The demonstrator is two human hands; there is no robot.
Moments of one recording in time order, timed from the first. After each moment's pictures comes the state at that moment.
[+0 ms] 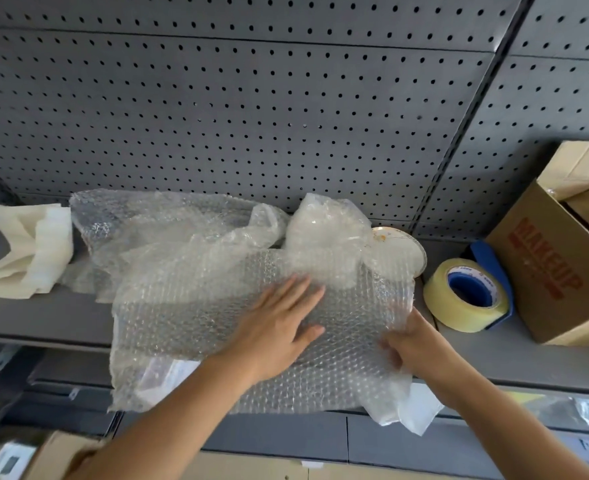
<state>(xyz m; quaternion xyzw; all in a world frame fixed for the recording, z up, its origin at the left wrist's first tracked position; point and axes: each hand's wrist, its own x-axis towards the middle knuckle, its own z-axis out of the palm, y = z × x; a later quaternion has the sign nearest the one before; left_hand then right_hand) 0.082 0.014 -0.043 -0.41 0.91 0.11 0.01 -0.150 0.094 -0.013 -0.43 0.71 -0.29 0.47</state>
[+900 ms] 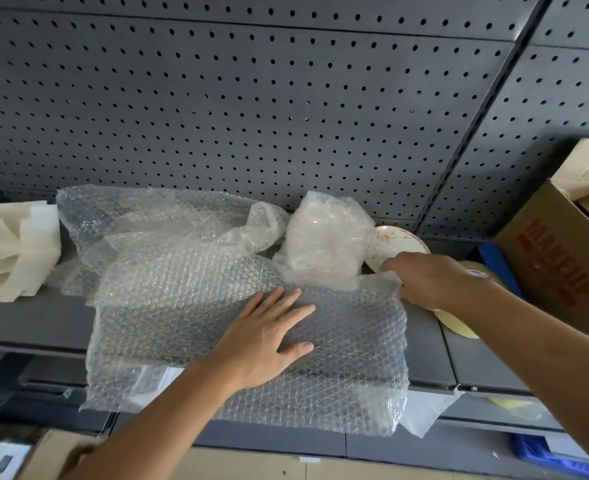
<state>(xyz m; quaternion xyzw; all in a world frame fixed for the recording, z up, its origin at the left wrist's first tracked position) 0.098 -0.003 -0.063 -0.40 0.90 0.16 0.04 -0.212 -0.017 -0.001 -0.70 0.68 0.21 0.07</state>
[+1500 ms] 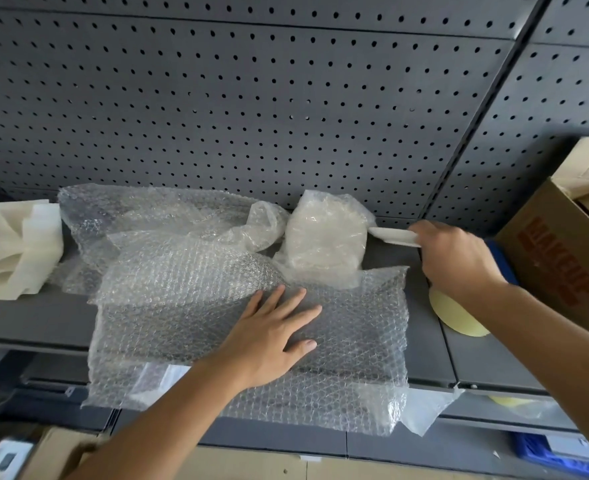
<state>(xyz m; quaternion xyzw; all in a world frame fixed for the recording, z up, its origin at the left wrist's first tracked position) 0.092 -0.001 -0.062 -0.40 0.90 0.15 0.06 -0.217 -0.002 0.026 -0.66 0.75 -0.05 -0.08</state>
